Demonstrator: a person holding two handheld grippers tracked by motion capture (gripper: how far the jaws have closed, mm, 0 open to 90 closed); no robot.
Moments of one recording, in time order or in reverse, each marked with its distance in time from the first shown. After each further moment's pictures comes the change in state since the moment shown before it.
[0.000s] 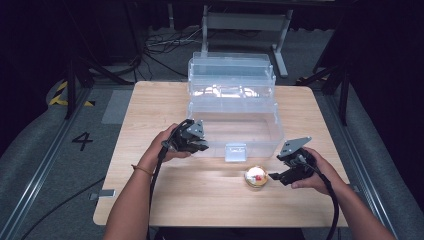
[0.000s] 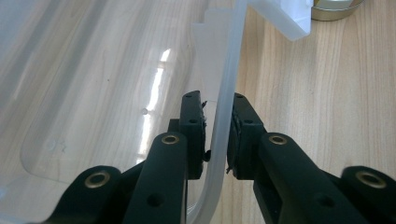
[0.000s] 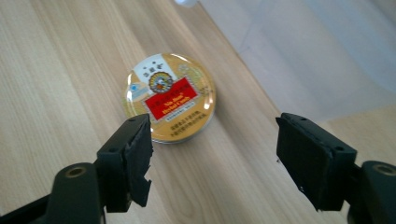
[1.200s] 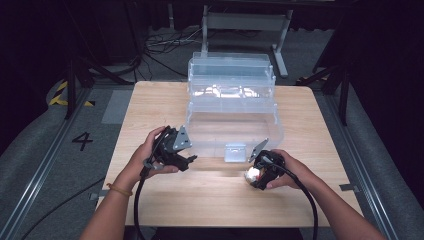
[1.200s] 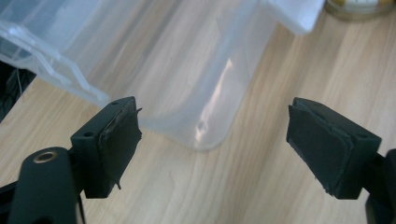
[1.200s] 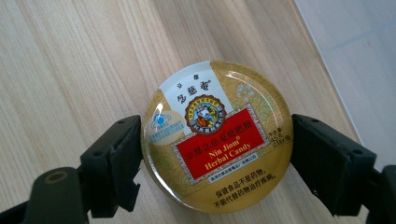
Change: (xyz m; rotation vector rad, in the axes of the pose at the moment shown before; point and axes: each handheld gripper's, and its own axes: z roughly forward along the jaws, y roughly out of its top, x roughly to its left) left arm -0.062 -0.015 -0.058 -0.013 0.341 -0.073; right arm 0.016 0.037 0.068 0.250 0.084 -0.084
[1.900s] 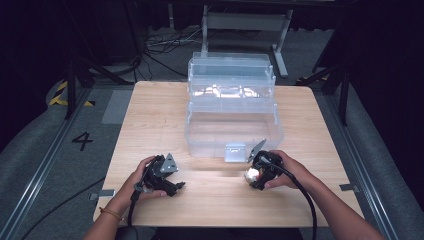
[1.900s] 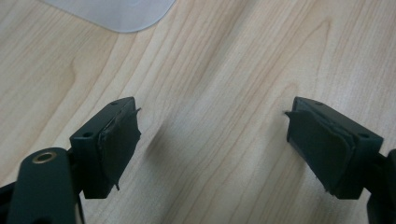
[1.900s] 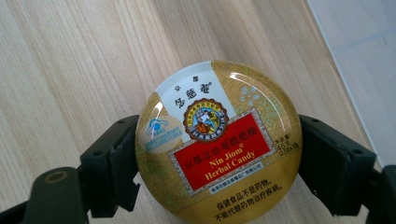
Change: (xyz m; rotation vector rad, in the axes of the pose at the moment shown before) left arm -0.028 -0.090 0.038 0.058 -0.147 -0.186; right arm -0.002 0.002 0.008 0.019 0.011 -0.004
